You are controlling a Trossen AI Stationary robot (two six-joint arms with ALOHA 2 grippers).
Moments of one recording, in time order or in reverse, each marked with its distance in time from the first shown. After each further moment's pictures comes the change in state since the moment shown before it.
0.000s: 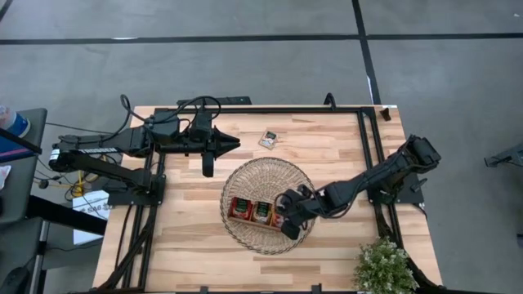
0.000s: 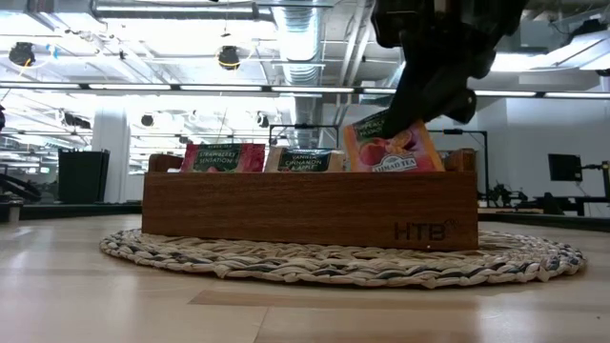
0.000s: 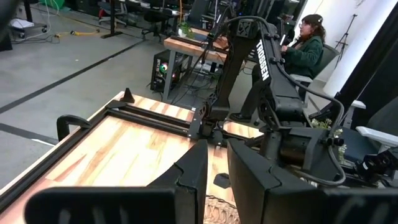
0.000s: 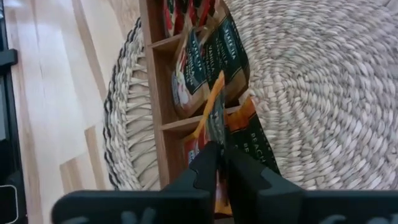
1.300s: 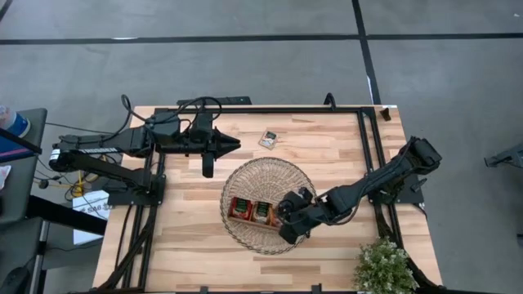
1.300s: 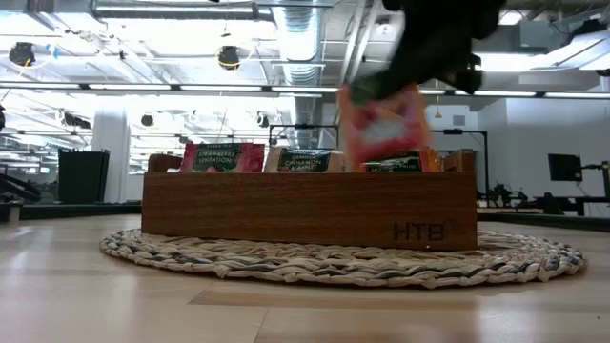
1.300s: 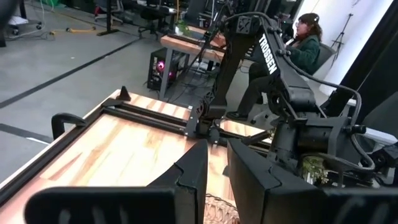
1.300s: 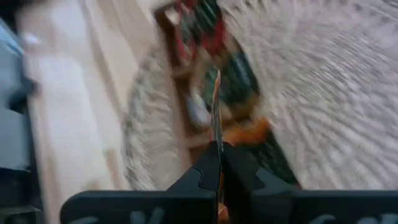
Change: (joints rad) left arm 0.000 0.003 0.000 -0.001 0.016 -0.007; right arm 0.066 0.004 0.084 -0.053 0.118 0.086
